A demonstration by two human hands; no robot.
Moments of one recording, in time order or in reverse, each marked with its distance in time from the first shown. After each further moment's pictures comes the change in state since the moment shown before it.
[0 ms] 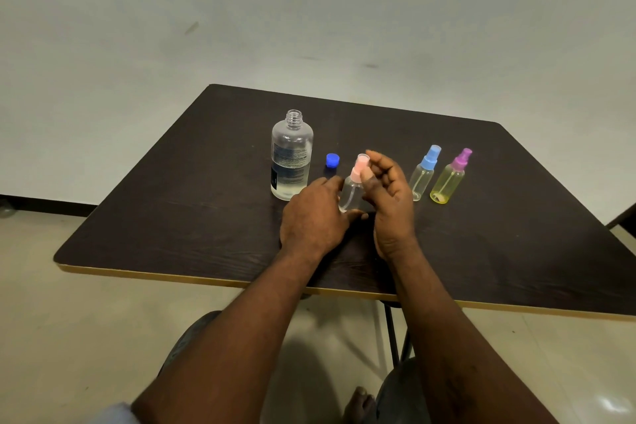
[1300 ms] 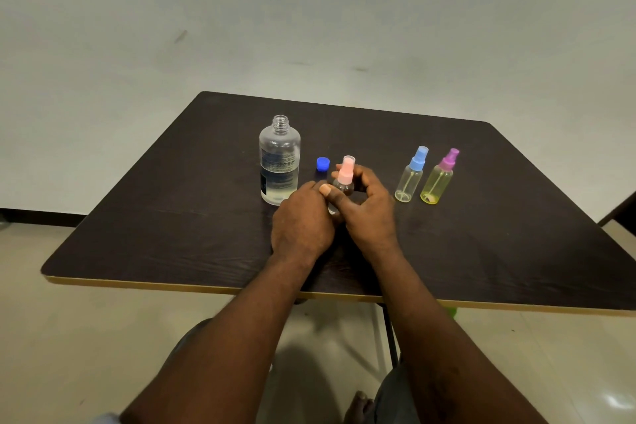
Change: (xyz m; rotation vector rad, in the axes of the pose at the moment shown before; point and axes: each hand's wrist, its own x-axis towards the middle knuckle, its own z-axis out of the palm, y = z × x) left_hand -0.001 0.004 0.000 0.029 0.013 -0.061; right_hand -0.005 0.004 0.008 -0.435 0.025 -0.037
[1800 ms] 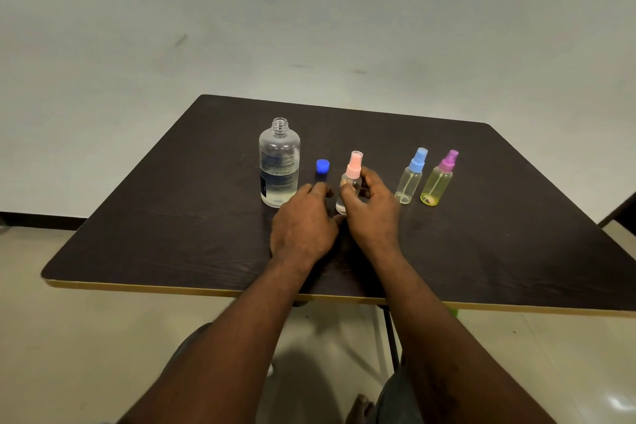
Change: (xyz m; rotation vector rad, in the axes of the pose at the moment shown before) left_hand 0.001 0.000 -0.001 0.038 -0.049 0.021; right_hand 0.007 0.002 -0.002 -0.134 0.073 0.025
